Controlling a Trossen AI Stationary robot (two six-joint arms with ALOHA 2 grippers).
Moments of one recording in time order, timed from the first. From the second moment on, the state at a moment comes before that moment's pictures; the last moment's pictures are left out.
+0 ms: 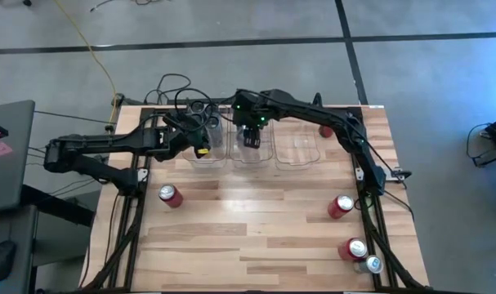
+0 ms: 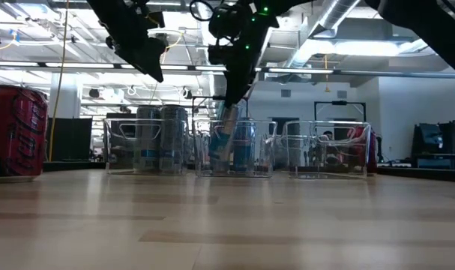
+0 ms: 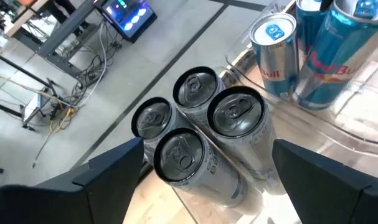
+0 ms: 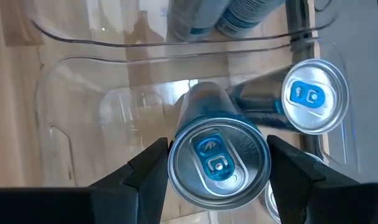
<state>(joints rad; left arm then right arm) 0.17 1.18 1.01 -0.64 -0.84 -0.15 -0.34 2.15 2.14 -1.12 0.07 -0.27</state>
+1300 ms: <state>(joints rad) 0.17 1.18 1.01 -0.64 -0.84 -0.16 -0.34 2.15 2.11 -1.10 -0.03 -0.29</state>
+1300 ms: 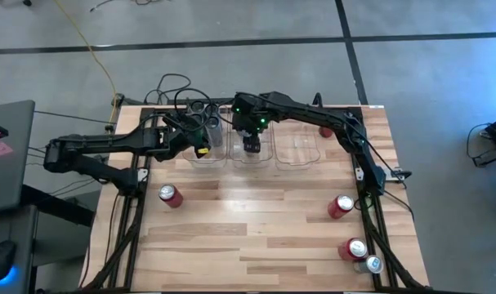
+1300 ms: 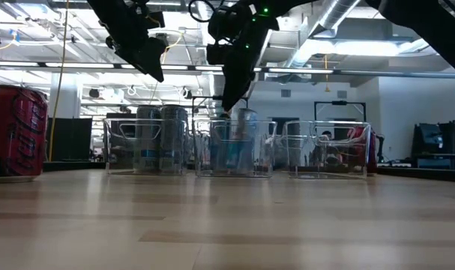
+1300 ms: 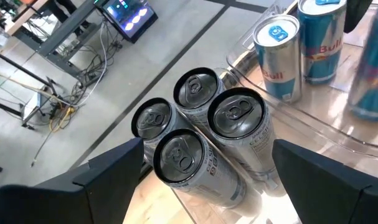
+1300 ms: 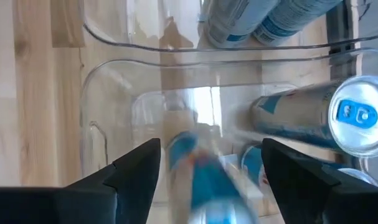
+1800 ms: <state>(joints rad) 0.17 1.18 1.01 -0.64 -0.84 -0.16 -0.34 2.14 2.15 -1.15 -0.03 -0.26</state>
